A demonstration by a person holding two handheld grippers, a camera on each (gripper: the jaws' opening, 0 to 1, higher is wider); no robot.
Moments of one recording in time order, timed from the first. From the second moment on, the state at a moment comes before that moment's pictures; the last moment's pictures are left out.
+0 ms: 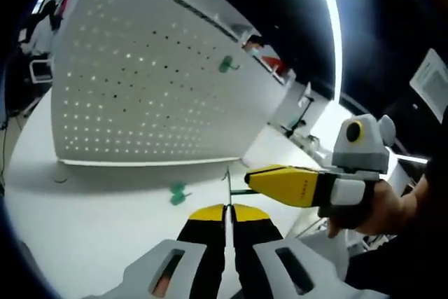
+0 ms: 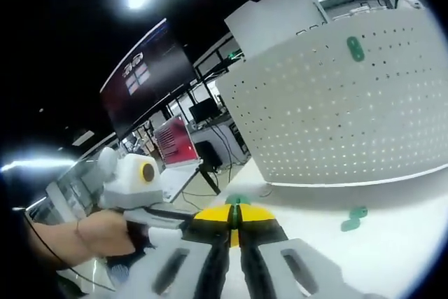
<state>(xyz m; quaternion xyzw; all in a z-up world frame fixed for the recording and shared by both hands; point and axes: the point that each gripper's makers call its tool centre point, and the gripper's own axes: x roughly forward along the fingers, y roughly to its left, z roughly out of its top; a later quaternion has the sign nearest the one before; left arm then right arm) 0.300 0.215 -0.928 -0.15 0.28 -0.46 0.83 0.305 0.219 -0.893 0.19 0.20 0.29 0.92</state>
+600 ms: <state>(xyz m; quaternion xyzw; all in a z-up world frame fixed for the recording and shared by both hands) 0.313 0.223 -0.913 -0.09 0.22 -0.43 0.87 0.299 0.209 -0.866 0.23 0.18 0.29 0.91</state>
